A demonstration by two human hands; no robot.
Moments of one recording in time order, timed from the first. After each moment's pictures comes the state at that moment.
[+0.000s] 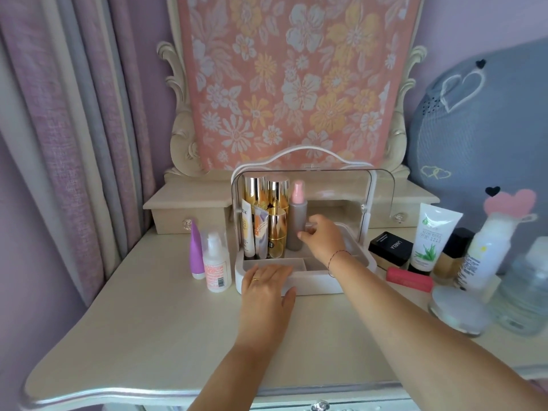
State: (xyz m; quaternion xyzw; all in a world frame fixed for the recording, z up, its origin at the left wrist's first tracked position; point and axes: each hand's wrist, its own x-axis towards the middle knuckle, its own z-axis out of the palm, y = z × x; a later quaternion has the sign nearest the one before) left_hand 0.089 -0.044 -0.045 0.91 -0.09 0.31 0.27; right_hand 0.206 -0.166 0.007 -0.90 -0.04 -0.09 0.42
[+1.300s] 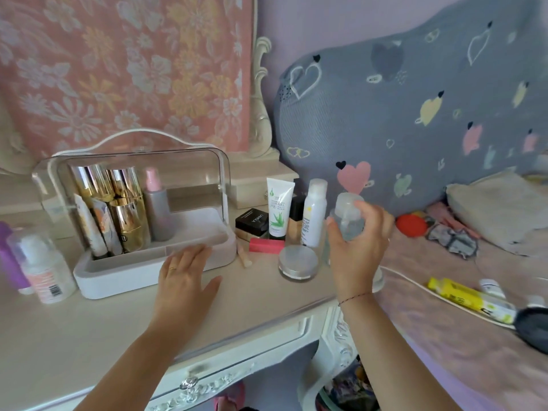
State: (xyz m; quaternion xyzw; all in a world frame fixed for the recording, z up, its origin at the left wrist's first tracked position) left_hand 0.091 -0.137 -0.052 0.93 -0.16 0.27 0.18; right_hand 0.055 -0.394 0.008 -0.71 0.11 -0.57 0.39
